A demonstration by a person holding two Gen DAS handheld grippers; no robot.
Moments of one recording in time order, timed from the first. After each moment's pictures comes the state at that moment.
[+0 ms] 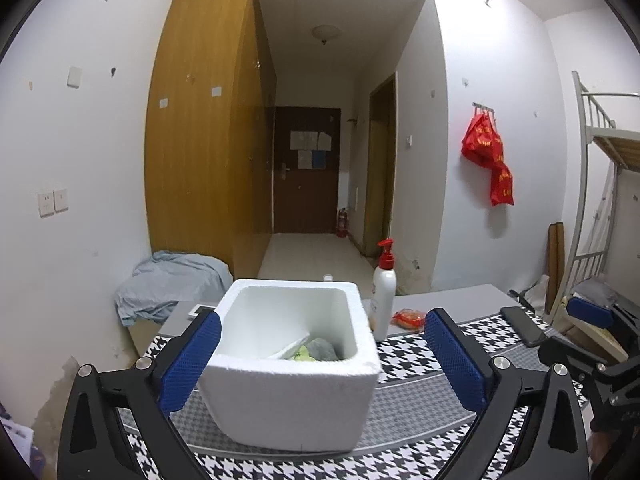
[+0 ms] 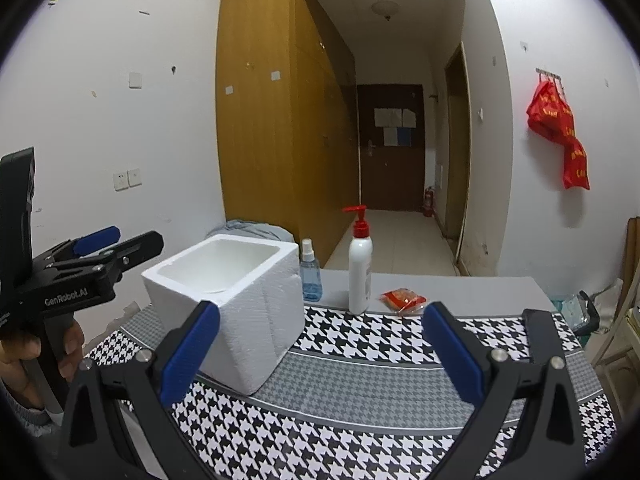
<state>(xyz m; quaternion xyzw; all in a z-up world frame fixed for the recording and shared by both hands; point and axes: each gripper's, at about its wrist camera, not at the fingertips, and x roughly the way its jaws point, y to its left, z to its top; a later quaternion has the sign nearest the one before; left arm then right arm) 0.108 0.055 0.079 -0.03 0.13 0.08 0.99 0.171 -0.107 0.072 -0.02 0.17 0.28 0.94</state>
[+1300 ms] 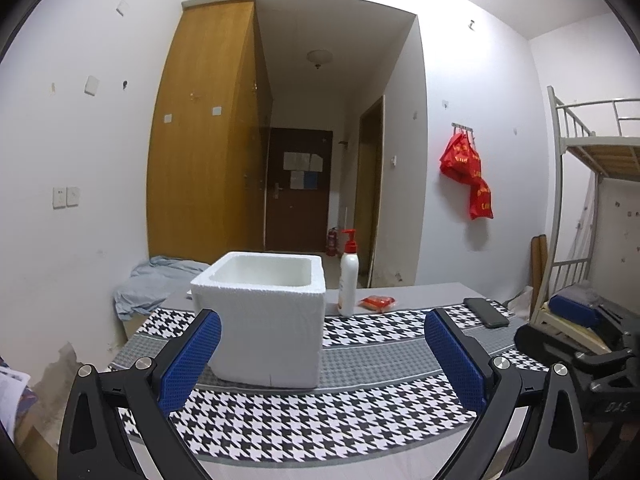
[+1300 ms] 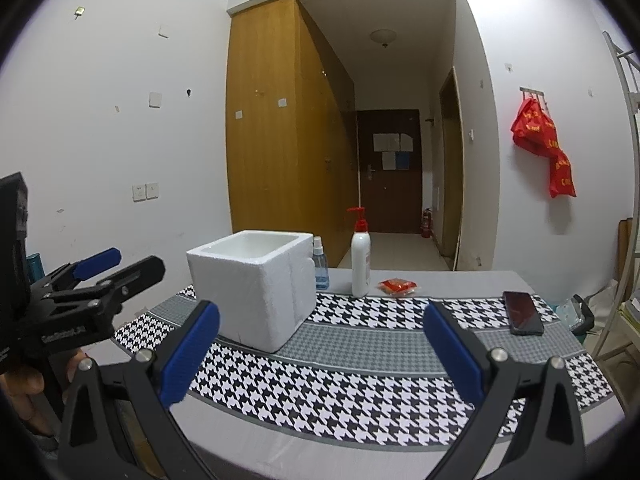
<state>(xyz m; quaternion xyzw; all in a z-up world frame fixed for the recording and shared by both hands) 0.011 0.013 0.040 -0.04 0.09 0.07 0.99 0.077 -0.144 0.041 0.00 0.13 0.28 0.95</state>
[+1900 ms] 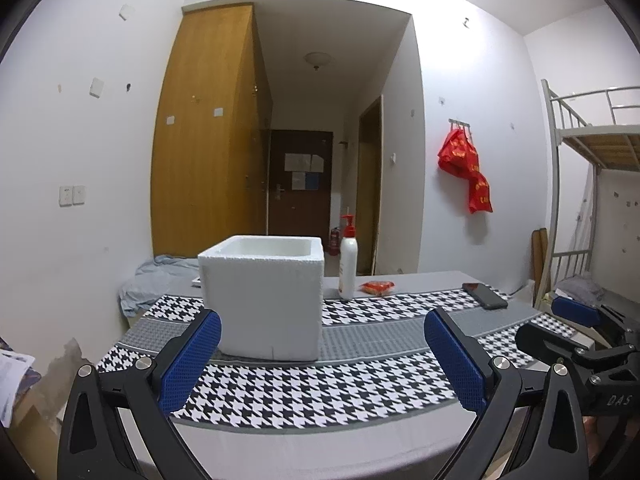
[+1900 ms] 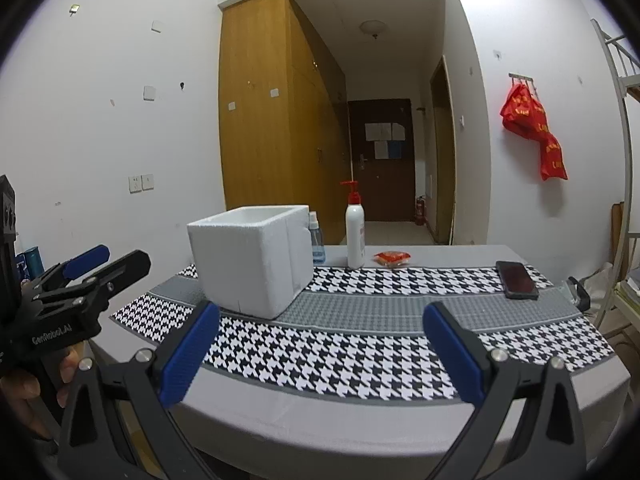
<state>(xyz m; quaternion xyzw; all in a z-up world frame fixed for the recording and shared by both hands) -0.015 -0.005 0.011 -0.02 0.08 0.07 0.99 0.049 -0.152 0.012 0.00 0.14 0.26 0.95</state>
